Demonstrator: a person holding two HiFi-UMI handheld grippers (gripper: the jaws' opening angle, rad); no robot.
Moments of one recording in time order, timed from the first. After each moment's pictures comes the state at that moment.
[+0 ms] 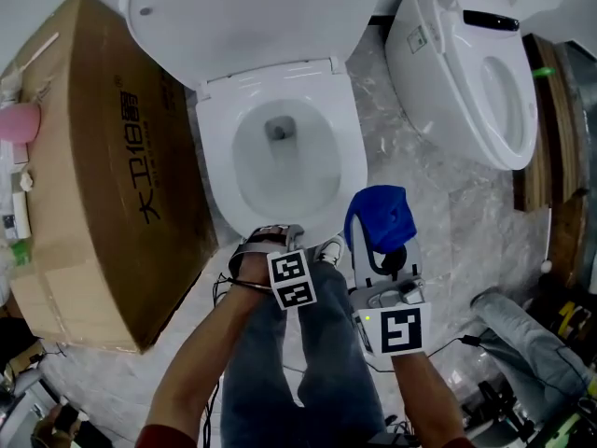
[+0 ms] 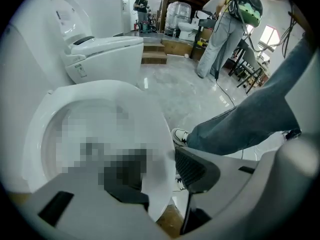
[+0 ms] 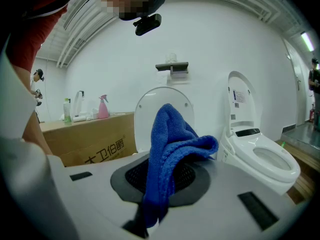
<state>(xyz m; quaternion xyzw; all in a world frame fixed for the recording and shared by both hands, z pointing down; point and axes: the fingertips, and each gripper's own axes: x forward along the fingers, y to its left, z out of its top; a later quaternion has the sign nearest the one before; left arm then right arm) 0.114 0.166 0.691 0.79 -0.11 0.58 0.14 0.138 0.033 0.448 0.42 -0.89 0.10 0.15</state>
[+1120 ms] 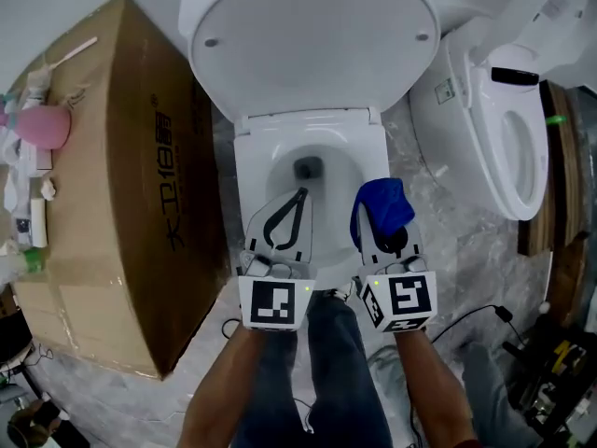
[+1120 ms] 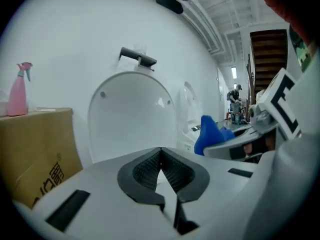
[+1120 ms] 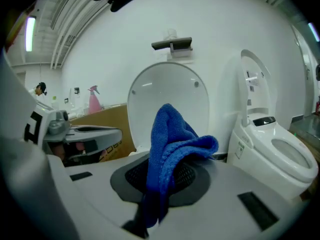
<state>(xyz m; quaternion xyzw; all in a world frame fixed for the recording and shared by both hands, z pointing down) -0.033 -0.032 0.459 0.76 -0.64 0.09 0.08 0.063 -0.047 0.489 0.40 -0.88 0.15 0.20</state>
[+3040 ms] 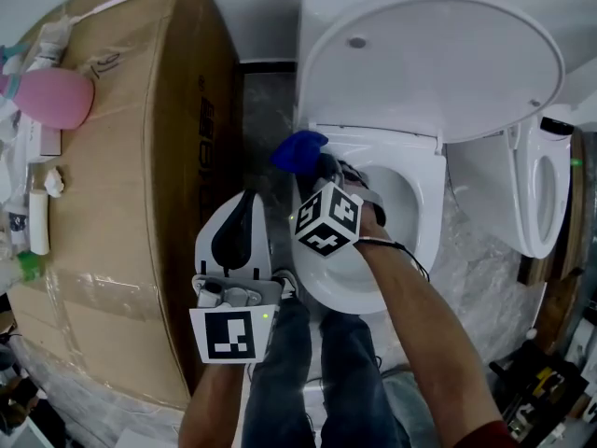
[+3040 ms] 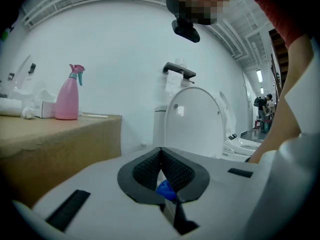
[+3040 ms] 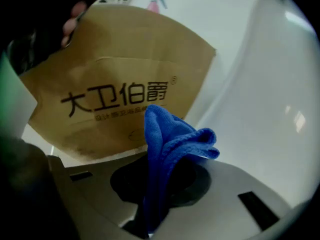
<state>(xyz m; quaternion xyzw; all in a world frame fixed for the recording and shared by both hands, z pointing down) -0.248 0.007 0.466 0.65 -0.75 0.03 0.11 -0.215 -0.062 0.659 0.10 -0.87 -0.08 0.48</state>
